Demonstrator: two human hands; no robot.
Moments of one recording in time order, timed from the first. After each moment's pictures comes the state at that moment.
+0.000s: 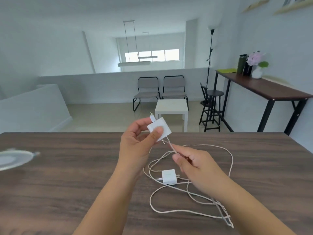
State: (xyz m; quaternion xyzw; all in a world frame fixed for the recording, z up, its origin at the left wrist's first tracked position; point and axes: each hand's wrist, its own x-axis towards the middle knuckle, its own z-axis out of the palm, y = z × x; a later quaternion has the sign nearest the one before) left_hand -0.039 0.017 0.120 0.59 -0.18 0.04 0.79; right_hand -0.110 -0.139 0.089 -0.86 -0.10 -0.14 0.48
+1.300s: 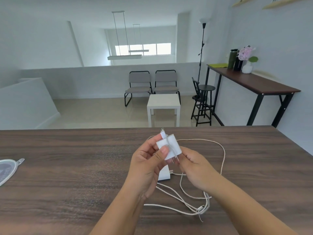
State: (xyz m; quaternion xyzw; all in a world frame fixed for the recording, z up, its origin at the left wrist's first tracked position) left_hand -0.050 -0.010 0.076 0.46 -0.17 -0.16 0.86; right_hand -0.106 -0.148 0.087 -0.84 -0.03 -0.09 0.54
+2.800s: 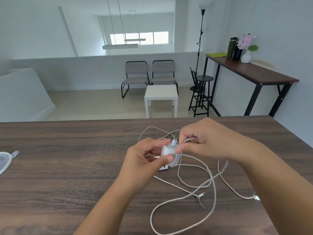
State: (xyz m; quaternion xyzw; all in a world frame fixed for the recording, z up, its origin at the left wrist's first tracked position) left_hand -0.053 0.007 0.063 0.69 -0.29 -0.05 0.66; right_hand -0.103 -0.189 0.140 -0.96 -0.15 -0.07 0.22
